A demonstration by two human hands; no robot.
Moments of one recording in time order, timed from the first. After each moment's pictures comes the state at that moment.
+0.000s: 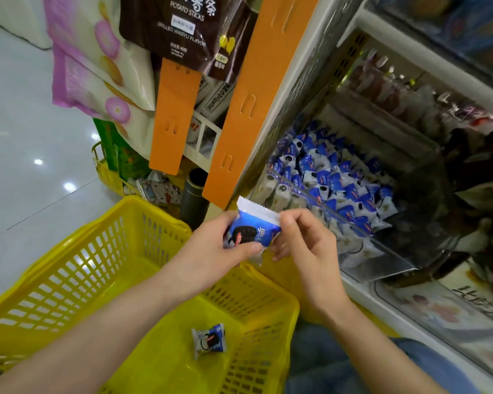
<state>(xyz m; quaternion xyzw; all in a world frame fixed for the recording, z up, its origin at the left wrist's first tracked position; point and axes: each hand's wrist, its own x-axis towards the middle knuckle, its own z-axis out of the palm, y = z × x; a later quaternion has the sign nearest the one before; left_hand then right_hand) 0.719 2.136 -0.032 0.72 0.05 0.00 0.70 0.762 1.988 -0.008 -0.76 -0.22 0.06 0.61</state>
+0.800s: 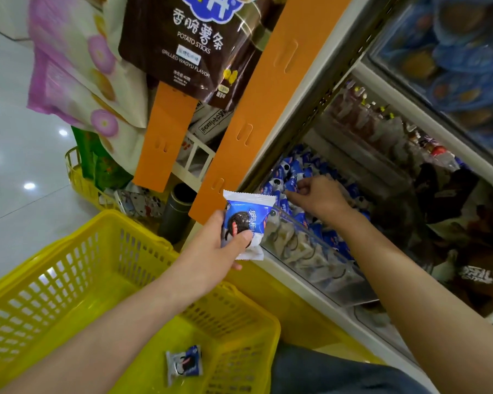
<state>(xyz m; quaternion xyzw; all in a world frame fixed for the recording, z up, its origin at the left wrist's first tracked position) 0.743 2.139 -0.016 0.65 0.07 0.01 0.76 0.918 1.990 0.033 -0.99 -0.13 0.04 0.07</state>
